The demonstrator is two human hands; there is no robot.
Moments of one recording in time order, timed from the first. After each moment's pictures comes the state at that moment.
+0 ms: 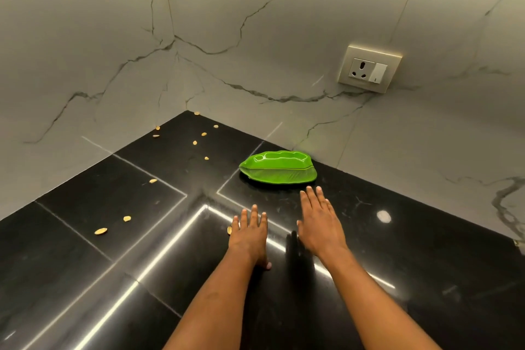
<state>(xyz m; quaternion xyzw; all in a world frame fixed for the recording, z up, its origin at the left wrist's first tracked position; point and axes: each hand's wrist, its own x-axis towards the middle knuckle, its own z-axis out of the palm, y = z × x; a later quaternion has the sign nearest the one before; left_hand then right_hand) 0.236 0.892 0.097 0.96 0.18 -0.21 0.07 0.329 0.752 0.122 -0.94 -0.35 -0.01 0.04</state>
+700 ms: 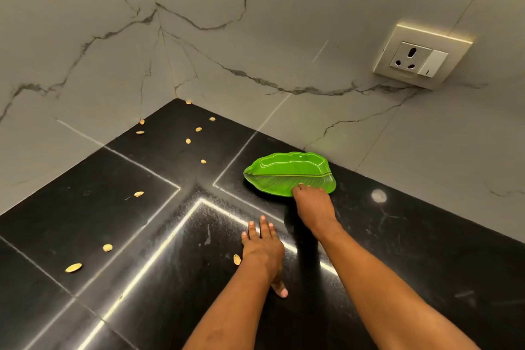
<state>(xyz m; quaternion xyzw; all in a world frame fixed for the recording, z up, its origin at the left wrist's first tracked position) 0.300 0.928 0.075 0.92 0.15 -0.35 0.07 0.433 0.859 0.079 -0.92 -0.38 -0.04 -0.06</state>
